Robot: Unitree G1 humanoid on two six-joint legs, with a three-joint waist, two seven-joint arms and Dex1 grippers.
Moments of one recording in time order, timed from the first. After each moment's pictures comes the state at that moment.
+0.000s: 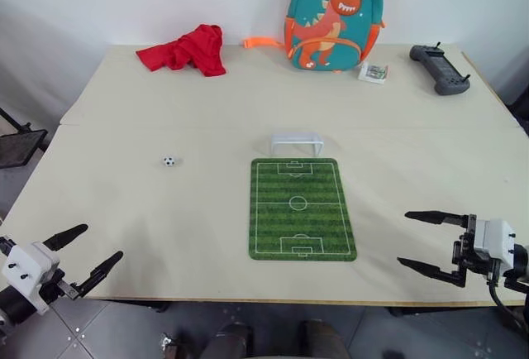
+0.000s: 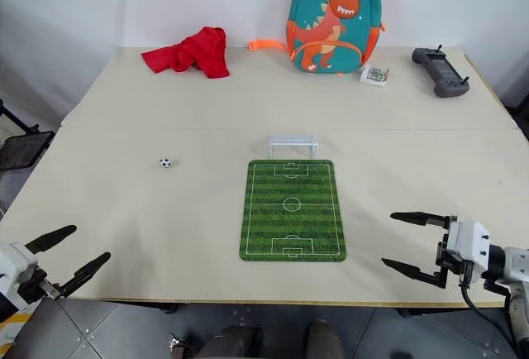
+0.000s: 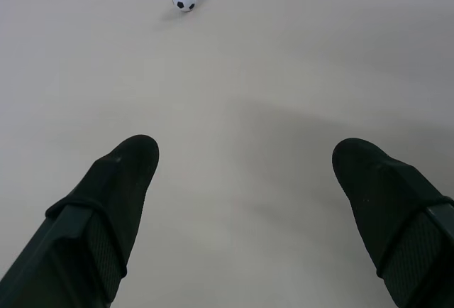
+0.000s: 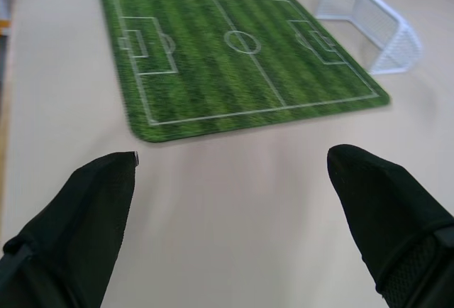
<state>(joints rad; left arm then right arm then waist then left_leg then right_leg) 0.41 0.66 0.63 -0.03 -0.40 -0.17 -0.88 0.06 -0.84 -0.32 0.20 0.52 -0.36 1.46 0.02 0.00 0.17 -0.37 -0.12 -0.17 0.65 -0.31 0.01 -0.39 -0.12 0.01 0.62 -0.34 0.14</state>
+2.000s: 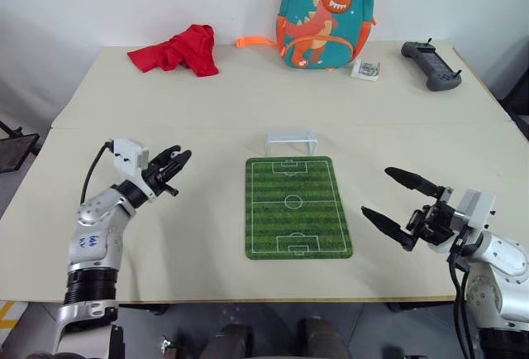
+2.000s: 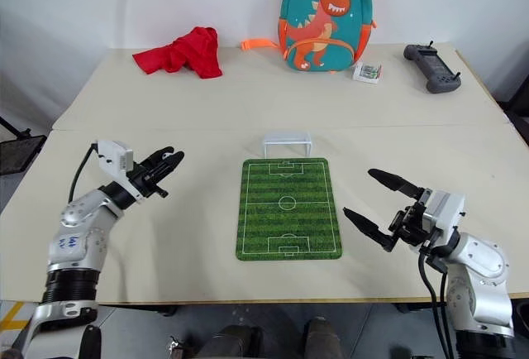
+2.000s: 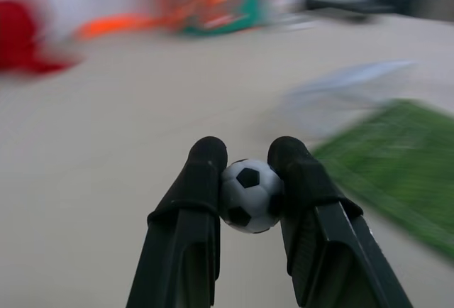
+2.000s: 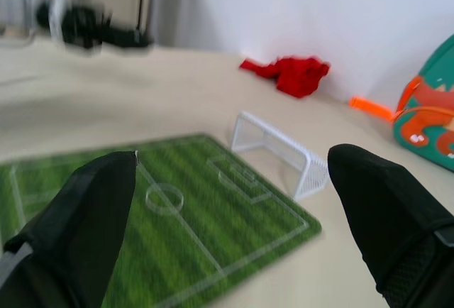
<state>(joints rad) -0.38 0.57 0.21 0.11 -0.45 0.11 -0.89 -0.05 -0.64 -0.32 -0.03 0.60 -0.22 1.20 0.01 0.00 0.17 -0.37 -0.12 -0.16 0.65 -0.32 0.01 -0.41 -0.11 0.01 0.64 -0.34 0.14</state>
